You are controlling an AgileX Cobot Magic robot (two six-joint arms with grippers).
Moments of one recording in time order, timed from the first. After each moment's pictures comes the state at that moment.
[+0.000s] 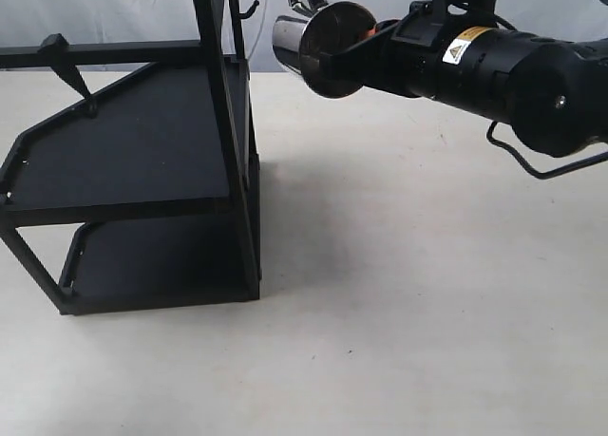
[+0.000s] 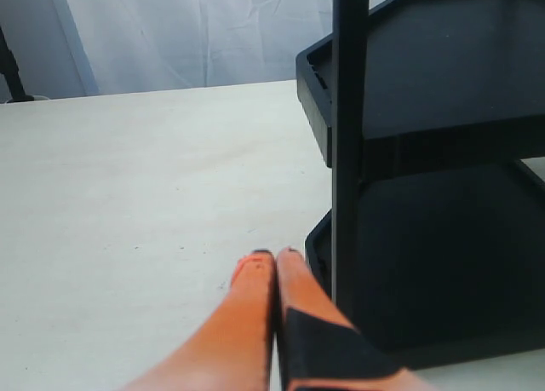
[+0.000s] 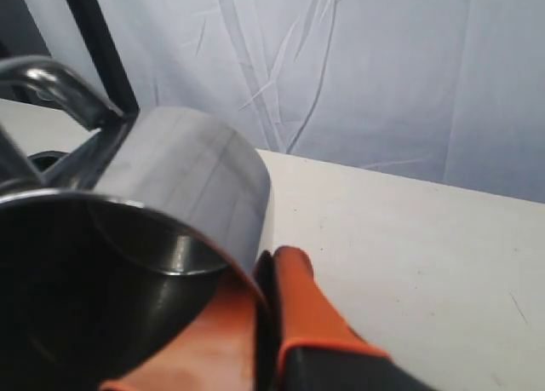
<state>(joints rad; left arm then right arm) -0.06 0.00 0.00 0.04 0.32 0.01 0.41 1.53 -0.89 0.22 -0.22 -0.05</state>
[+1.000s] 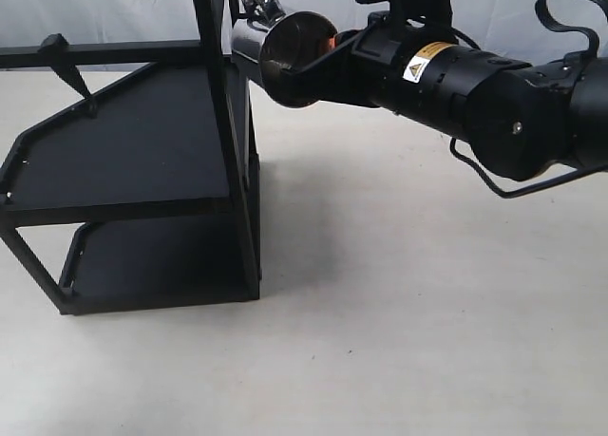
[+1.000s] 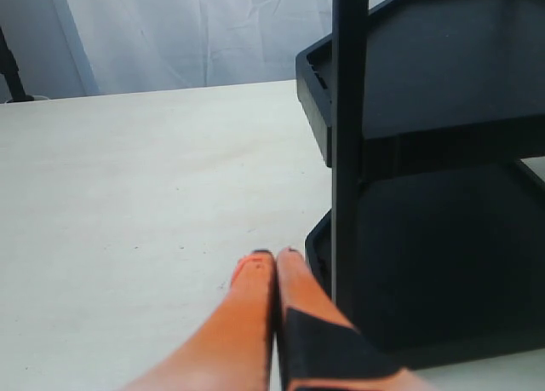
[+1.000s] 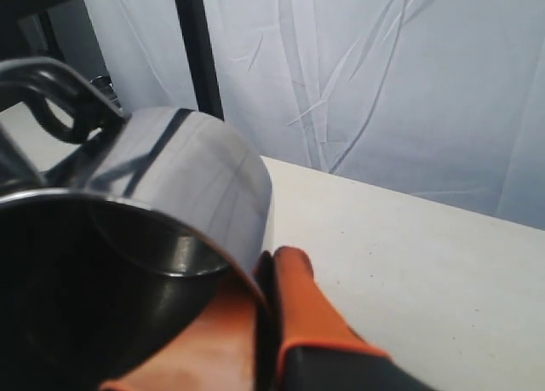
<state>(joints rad) -0.06 0.00 0.00 0.04 0.32 0.01 0.49 1.57 -0.90 0.22 -0.31 -0.08</state>
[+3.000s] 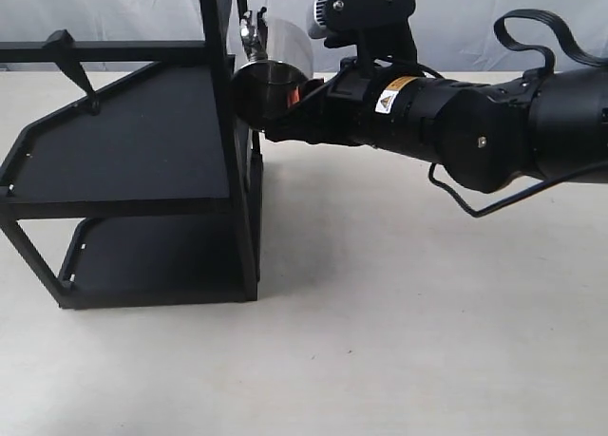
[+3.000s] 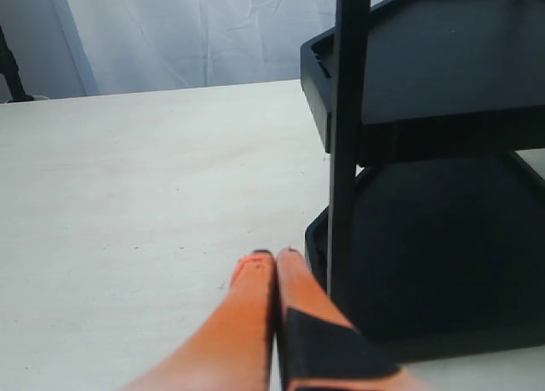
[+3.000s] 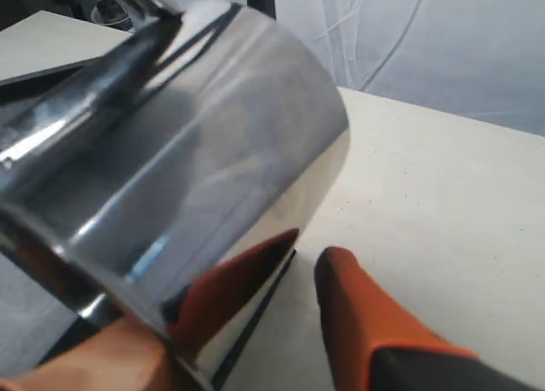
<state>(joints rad) -0.06 0.00 0.00 0.04 0.32 0.01 0.53 1.63 -0.91 0.25 -0.20 -0.09</state>
